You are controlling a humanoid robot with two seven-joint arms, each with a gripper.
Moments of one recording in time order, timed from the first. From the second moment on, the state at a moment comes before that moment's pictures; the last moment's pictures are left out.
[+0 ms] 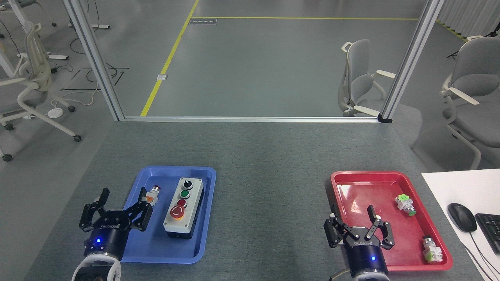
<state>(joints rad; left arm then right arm) -0.10 0.23 -0.02 -1.42 -1.27 0.01 0.20 -0.02 0.01 0.01 -1.43 1.45 0.01 -0.16</state>
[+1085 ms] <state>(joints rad) 0.15 0.12 -0.08 -1.55 -1.49 -0.03 0.25 -0.04 -0.01 0.02 -1.41 1.44 0.03 -0.16</state>
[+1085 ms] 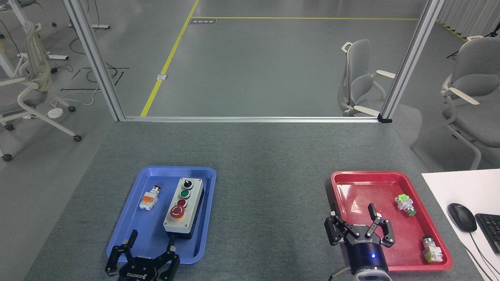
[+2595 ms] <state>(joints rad) -0.24 -0.02 -0.12 -1.00 -1.59 0.11 0.08 -0.04 -0.01 0.04 -1.40 1.42 0.02 -0.17</state>
